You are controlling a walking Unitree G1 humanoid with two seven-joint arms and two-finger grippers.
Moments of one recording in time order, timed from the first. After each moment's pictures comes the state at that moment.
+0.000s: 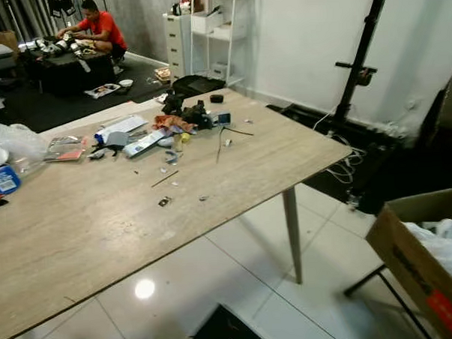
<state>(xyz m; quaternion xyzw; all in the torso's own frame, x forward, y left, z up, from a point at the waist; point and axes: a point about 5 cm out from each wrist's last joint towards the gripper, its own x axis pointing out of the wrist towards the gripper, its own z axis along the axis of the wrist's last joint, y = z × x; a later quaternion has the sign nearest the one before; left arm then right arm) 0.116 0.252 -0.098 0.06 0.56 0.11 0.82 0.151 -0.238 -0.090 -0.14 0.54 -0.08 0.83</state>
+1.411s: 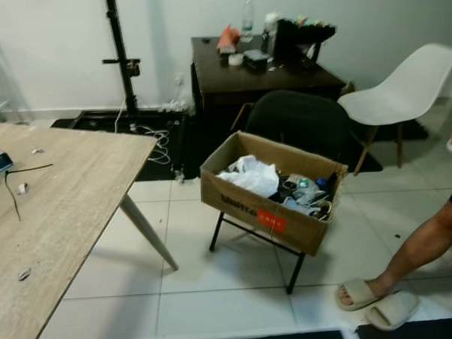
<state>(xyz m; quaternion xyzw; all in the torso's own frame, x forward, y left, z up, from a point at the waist) 0.118 0.247 -0.098 0.04 0.56 0.09 0.82 0.144 -0.239 -0.092 -0.15 0.55 -0.07 0.82</state>
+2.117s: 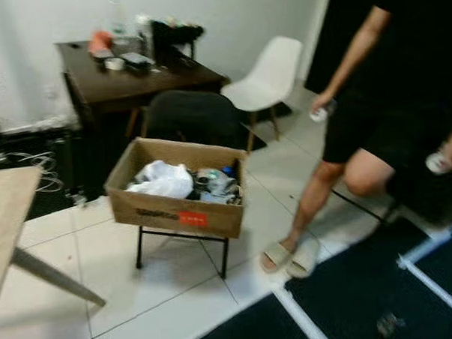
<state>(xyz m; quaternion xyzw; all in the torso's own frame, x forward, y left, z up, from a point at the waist) 0.114 0.247 -0.100 0.02 0.56 0.10 0.82 0.138 -0.236 -0.095 -0.15 0.56 -0.06 0.81</state>
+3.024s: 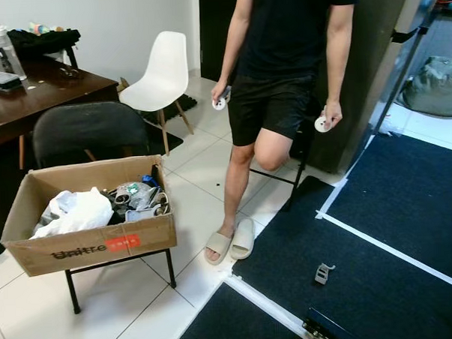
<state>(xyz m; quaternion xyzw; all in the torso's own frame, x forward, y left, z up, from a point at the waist) 0.118 0.241 -0.100 -0.01 0.55 0.09 0.83 0.143 -0.234 -0.094 -0.15 0.55 -0.05 0.82</state>
